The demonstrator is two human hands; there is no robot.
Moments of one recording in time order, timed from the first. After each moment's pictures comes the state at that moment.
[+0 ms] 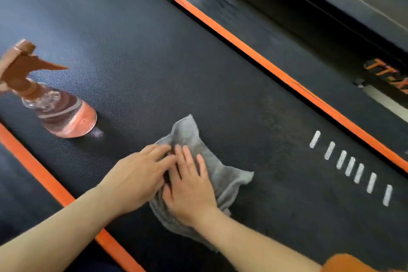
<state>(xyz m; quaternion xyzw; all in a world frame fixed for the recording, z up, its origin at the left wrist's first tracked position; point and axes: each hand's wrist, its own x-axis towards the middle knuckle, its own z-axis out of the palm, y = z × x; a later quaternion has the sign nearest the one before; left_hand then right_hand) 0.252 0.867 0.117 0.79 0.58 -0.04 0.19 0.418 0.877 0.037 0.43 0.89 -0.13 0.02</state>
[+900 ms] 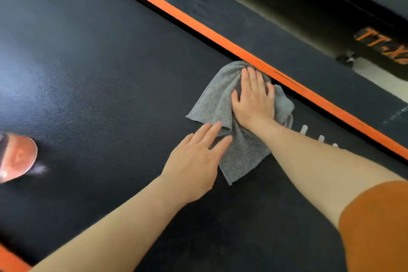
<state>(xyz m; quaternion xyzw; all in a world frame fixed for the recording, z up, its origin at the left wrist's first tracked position) 0.384 0.983 0.103 0.82 0.53 -0.04 0.21 0.546 1.135 0.039 0.66 0.75 -0.06 0.00</state>
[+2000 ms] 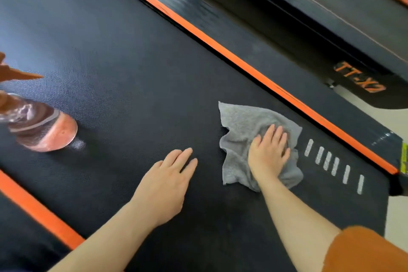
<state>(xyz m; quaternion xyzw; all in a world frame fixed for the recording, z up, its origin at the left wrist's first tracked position) 0.311 0.881 0.107 0.79 0.59 -0.06 0.15 0.551 0.998 0.050 0.81 0.57 -0.10 -0.02</state>
